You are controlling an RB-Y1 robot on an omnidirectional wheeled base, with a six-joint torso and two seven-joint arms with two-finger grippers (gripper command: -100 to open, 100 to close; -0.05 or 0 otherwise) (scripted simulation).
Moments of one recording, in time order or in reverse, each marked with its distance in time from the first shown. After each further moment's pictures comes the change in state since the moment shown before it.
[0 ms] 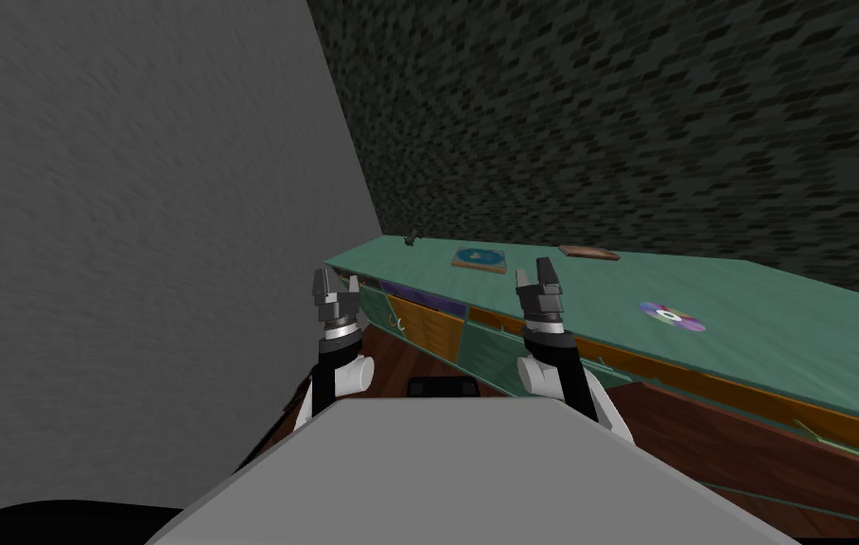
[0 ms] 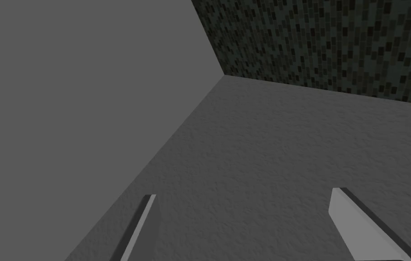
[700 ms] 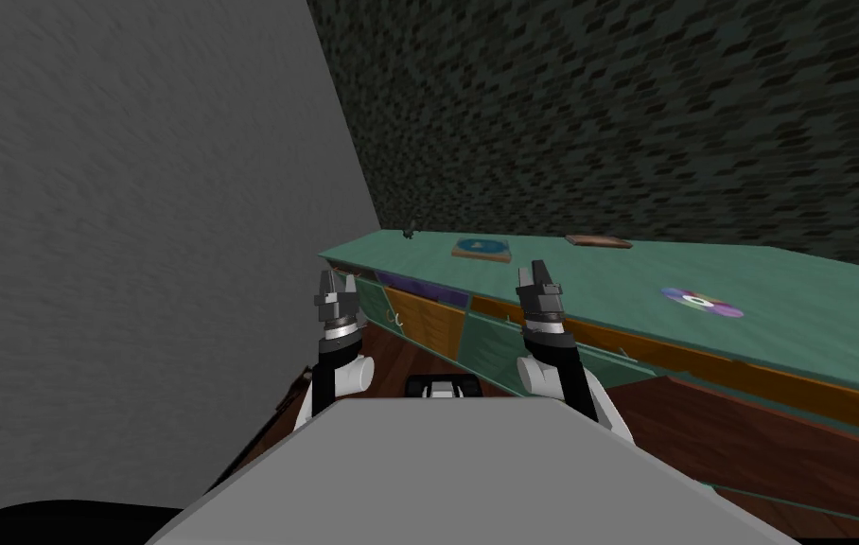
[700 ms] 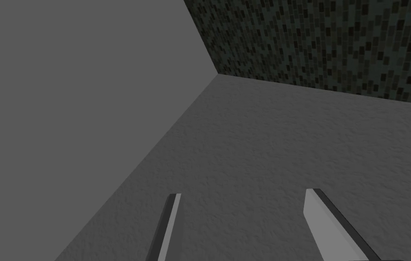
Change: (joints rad) left arm 0.000 0.000 0.000 0.000 0.000 0.000 0.000; right arm 0.000 0.000 0.000 0.000 0.000 0.000 0.000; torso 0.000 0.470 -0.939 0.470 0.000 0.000
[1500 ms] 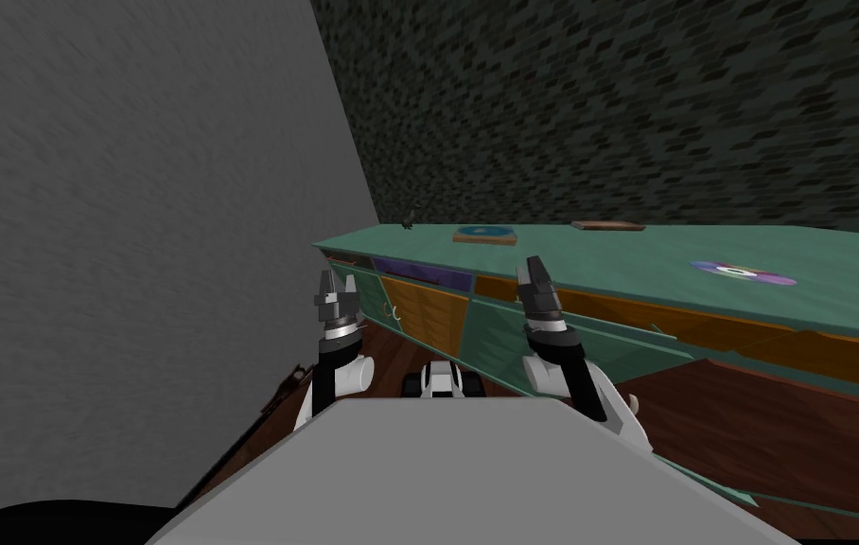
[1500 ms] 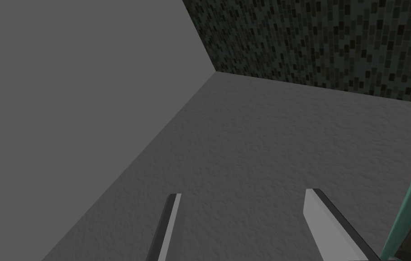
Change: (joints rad) left arm 0.000 0.000 0.000 0.000 0.000 0.000 0.000; right arm -0.020 -0.090 -0.010 -0.013 0.052 -0.010 0.061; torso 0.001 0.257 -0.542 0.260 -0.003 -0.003
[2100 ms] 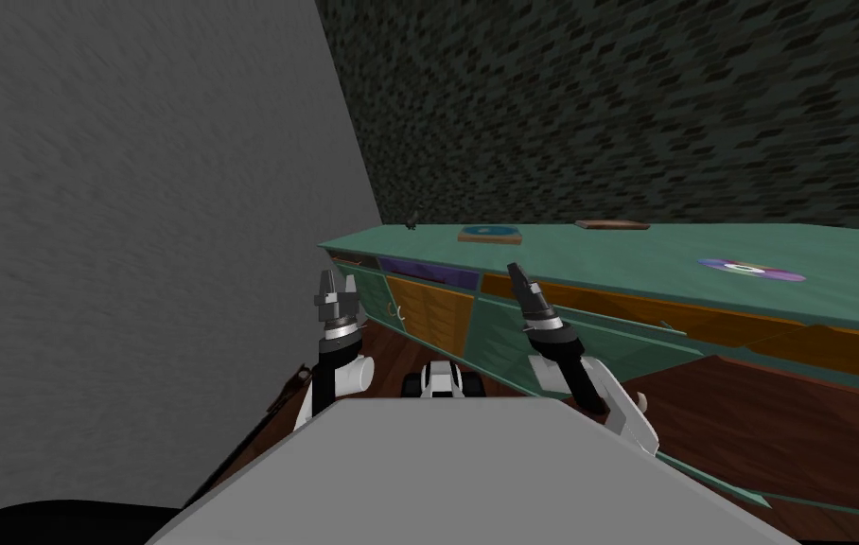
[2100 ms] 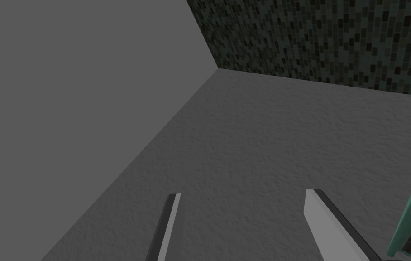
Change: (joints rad) left arm 0.000 0.000 0.000 0.000 0.000 0.000 0.000; right arm -0.020 -0.074 -0.026 0.032 0.141 0.014 0.155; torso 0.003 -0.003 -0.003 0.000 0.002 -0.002
